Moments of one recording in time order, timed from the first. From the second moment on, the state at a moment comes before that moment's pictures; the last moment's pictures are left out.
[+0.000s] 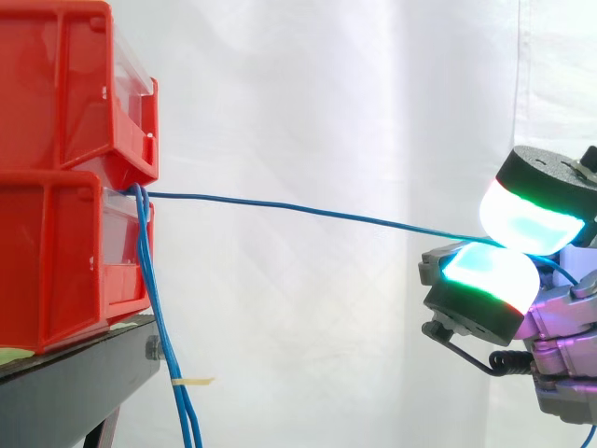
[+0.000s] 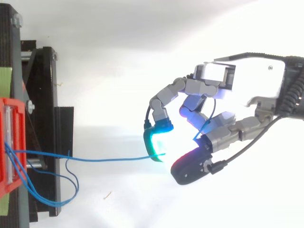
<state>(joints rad) 0.14 -2.11 -1.57 -2.61 -1.34 -0.15</state>
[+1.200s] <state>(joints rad) 0.14 -2.11 -1.57 -2.61 -1.34 -0.15</state>
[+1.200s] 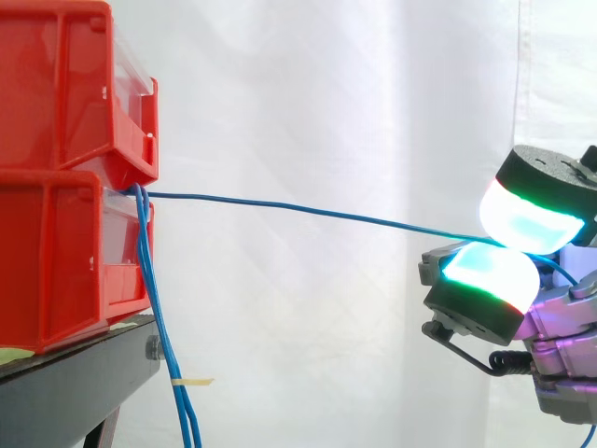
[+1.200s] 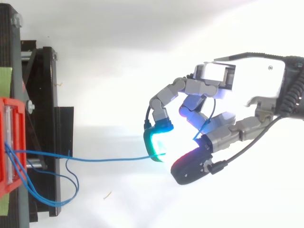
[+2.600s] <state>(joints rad) 0.14 -2.11 -1.57 -2.61 -1.34 -0.15</state>
